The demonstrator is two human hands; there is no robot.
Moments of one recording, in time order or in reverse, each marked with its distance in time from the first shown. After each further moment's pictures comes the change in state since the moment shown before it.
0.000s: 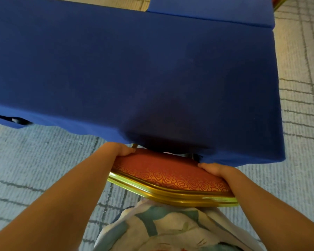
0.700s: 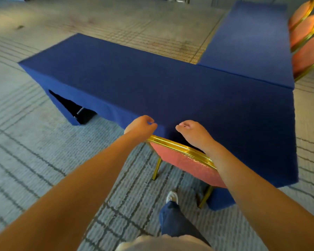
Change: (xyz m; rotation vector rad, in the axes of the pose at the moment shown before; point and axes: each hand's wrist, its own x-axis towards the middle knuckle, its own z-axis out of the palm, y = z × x) left_hand -0.189 -0.081 0.027 -0.675 0.778 0.298; right_hand -0.202 -0.148 0.077 -0.049 0.432 -0.899
